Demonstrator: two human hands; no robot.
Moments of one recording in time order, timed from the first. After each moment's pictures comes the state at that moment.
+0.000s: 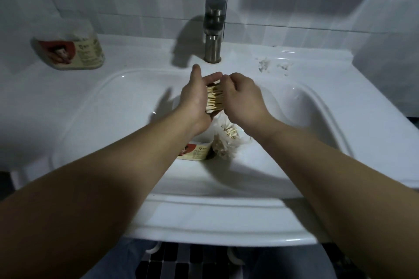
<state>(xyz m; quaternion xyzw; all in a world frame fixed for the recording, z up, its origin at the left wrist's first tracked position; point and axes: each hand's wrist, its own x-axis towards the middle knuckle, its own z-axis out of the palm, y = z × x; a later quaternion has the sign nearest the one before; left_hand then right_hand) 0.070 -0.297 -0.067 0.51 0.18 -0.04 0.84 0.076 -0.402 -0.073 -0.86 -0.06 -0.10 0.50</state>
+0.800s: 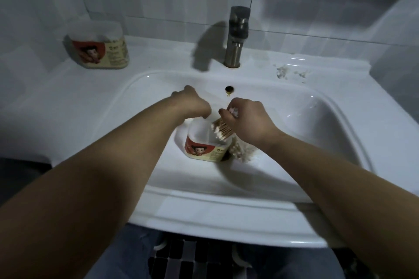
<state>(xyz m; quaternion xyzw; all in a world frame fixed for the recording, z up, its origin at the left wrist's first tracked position) 0.064 -0.224 -0.055 0.92 0.19 -0.14 0.33 0.073 -0.390 -0.101 -0.94 -0.14 -0.05 0.31</state>
